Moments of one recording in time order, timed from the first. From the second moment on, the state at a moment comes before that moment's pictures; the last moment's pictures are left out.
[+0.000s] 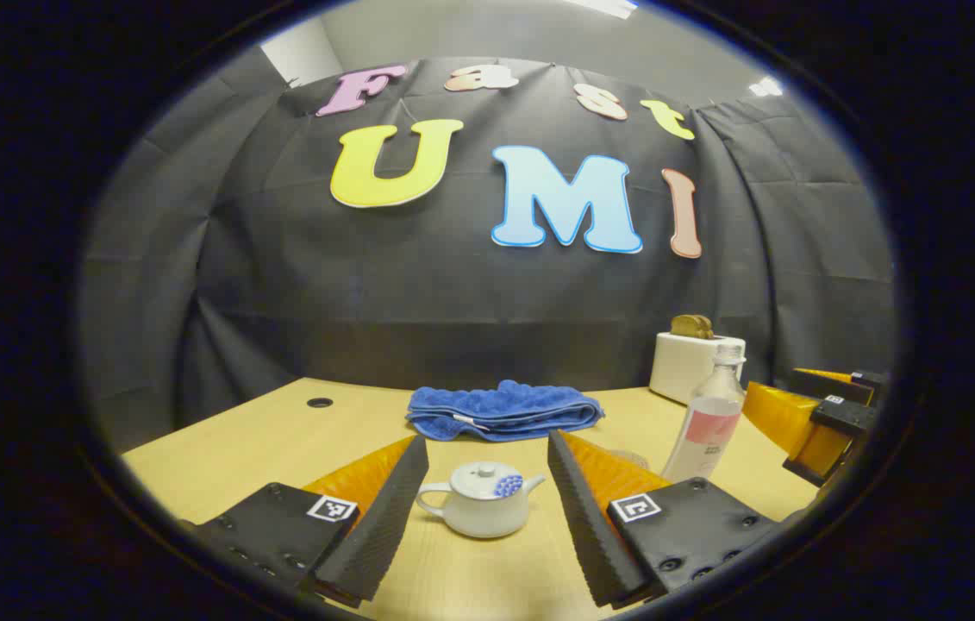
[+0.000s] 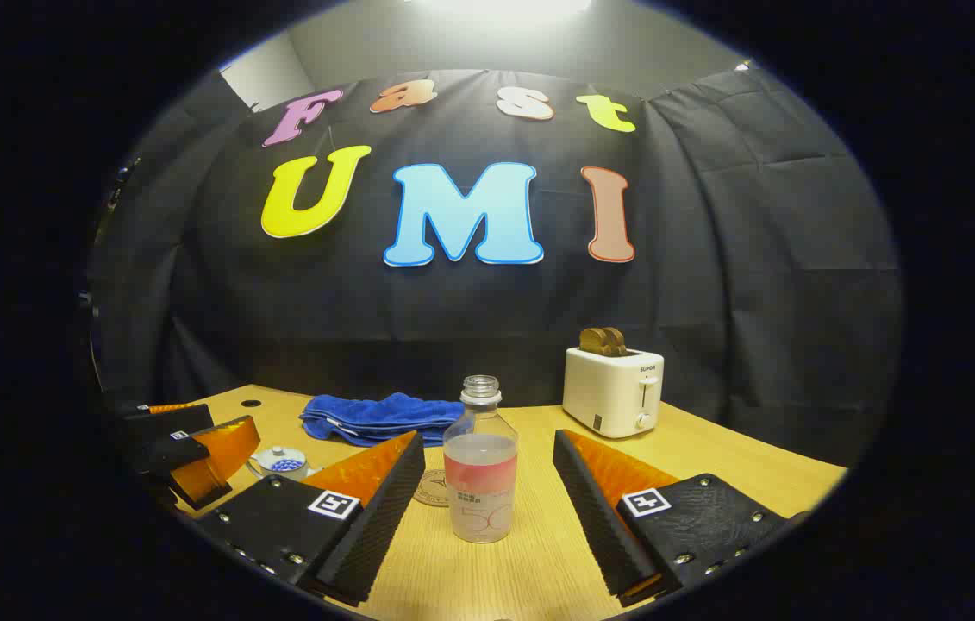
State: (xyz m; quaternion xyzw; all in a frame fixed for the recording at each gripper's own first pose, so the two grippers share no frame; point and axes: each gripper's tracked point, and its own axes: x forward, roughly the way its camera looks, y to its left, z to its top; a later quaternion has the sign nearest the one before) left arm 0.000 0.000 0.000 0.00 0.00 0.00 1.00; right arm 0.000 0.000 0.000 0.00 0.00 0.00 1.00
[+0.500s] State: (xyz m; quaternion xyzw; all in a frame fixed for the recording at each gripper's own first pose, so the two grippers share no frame) left arm 0.003 0.006 -0.006 0.01 0.01 0.01 1.00; right arm 0.003 -0.004 -0.005 0.00 0.01 0.00 1.00
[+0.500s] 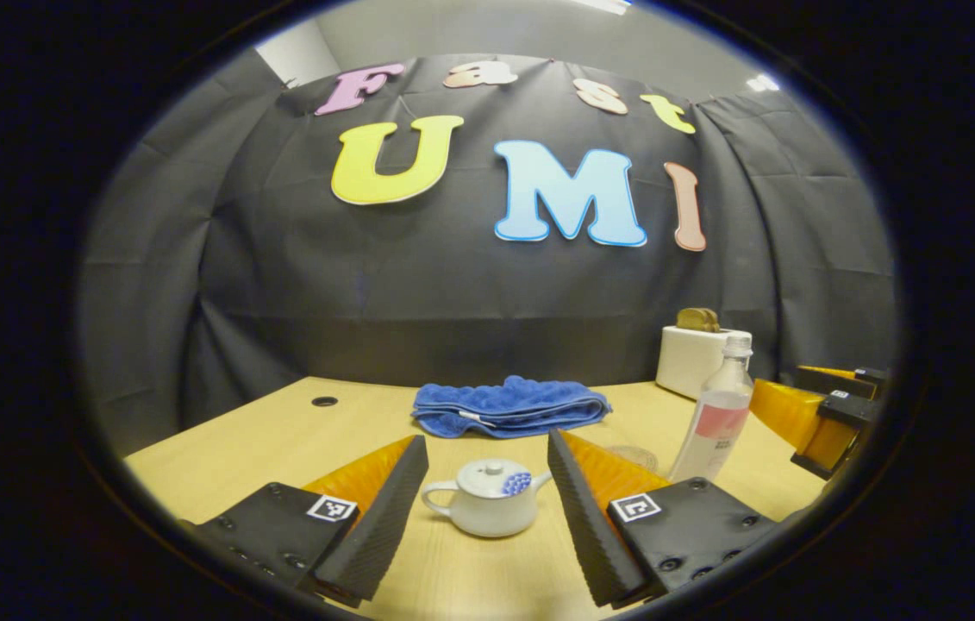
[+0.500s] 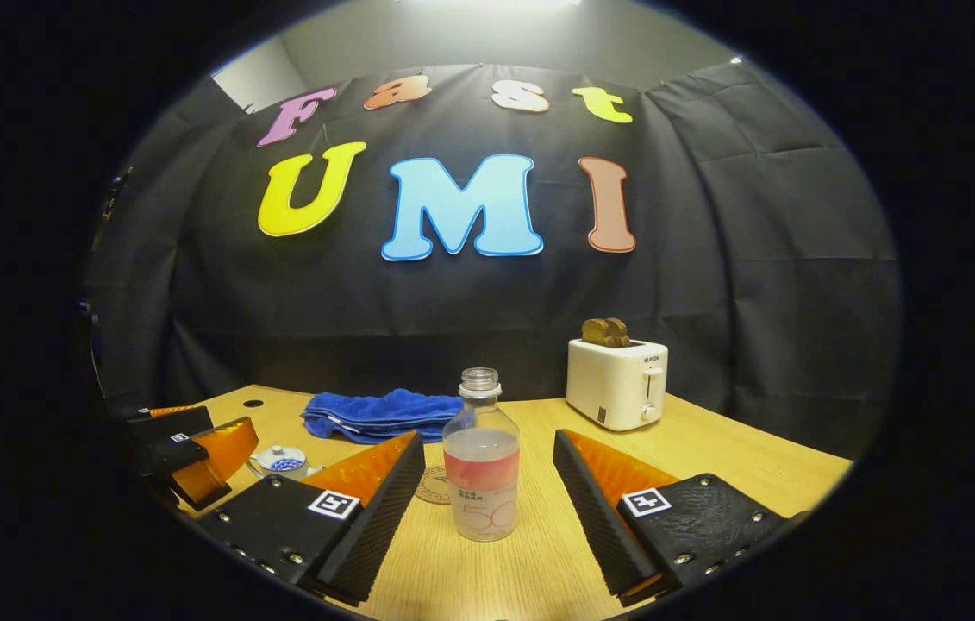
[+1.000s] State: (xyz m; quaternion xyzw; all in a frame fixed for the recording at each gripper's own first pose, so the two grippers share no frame) left arm 0.021 0.006 -0.006 0.01 0.01 0.00 1.00; right arm 0.003 -0.003 -0.010 0.00 0.01 0.00 1.00
